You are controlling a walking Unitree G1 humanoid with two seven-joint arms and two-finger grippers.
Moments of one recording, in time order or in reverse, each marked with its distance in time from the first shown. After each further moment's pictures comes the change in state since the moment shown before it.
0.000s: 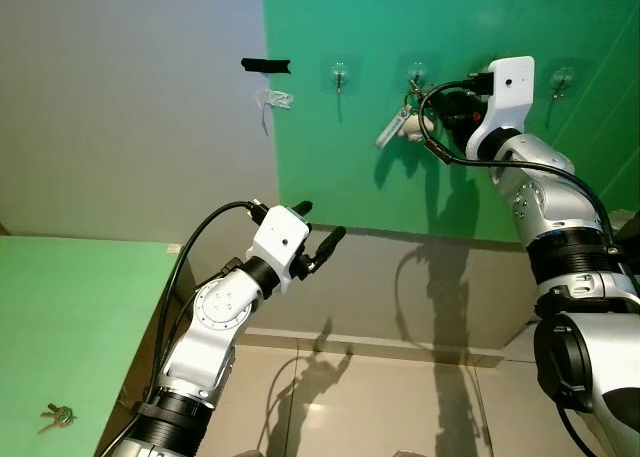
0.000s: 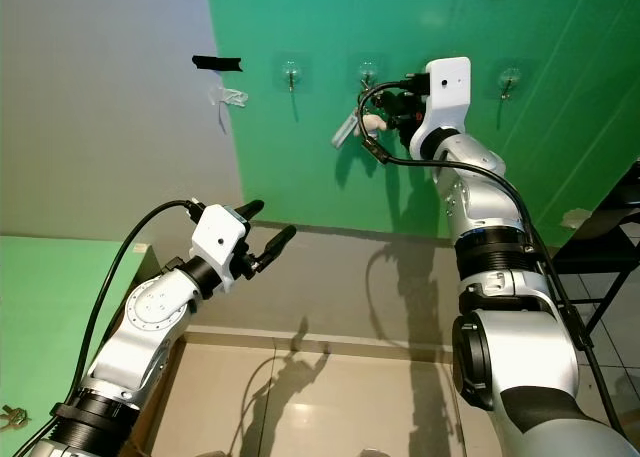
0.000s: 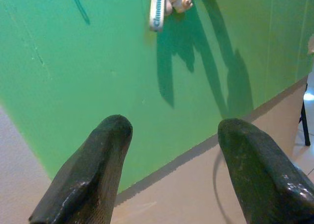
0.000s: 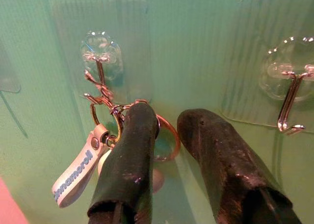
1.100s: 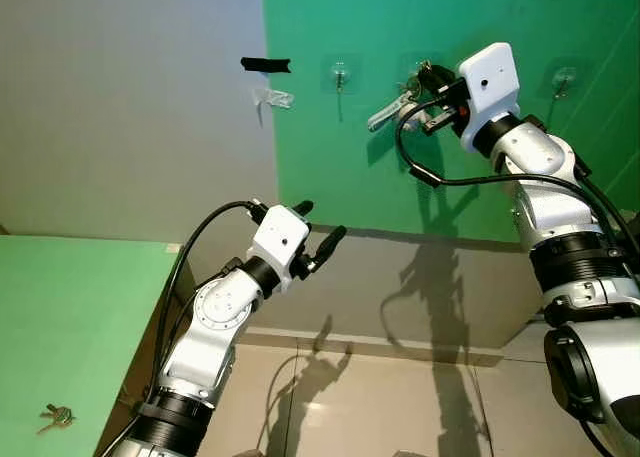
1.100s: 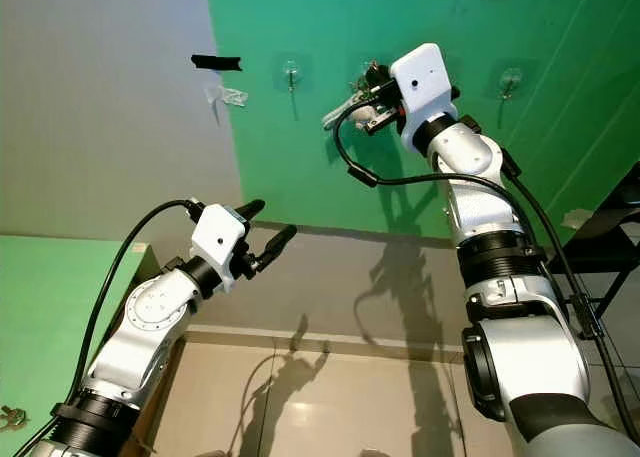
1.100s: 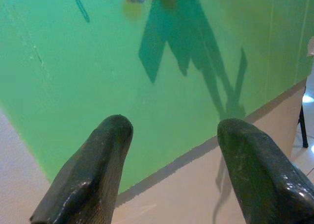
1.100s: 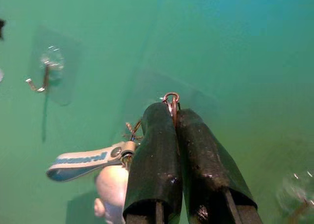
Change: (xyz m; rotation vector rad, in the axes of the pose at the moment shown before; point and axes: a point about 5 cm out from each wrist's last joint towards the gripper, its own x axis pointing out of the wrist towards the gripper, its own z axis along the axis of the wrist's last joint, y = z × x) left arm 0.000 0.000 0.001 -0.007 -0.007 -0.002; right arm -0.005 0.012 0.022 -0.361 -0.190 0.116
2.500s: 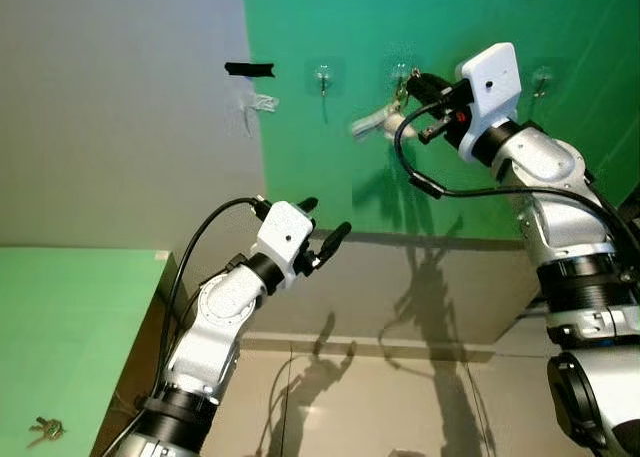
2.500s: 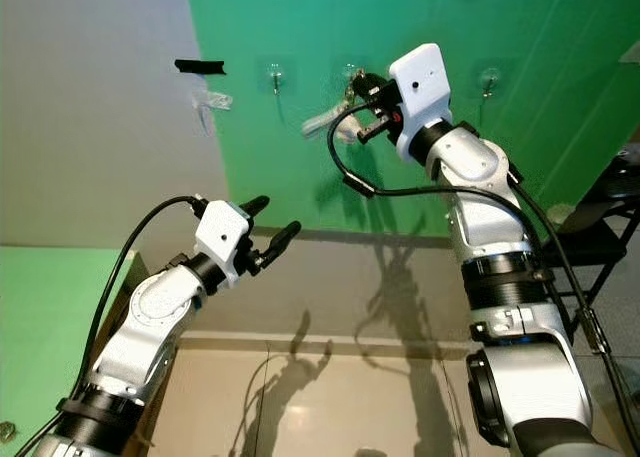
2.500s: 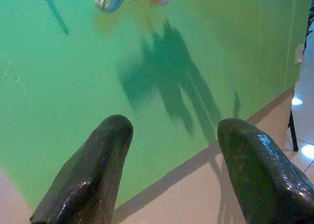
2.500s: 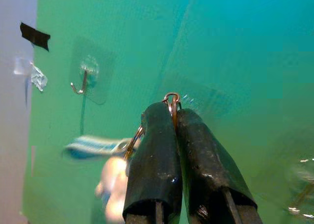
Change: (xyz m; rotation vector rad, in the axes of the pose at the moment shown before) left arm 0.005 -0.001 0.004 -0.005 -0.015 -0.006; right arm -0.010 0.020 0.012 0.054 0.004 0.122
